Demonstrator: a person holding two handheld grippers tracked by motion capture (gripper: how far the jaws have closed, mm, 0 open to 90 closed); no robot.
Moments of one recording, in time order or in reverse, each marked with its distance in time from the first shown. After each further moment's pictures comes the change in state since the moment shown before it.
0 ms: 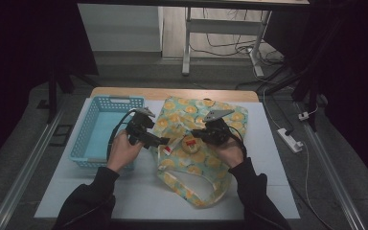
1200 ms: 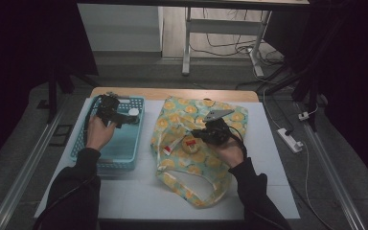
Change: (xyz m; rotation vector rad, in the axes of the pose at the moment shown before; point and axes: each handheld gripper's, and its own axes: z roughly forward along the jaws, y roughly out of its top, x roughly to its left) left arm 0.110 -0.019 -0.030 0.027 0.316 -0.217; right arm -0.001 -0.001 0.000 0.005 0.002 0.001
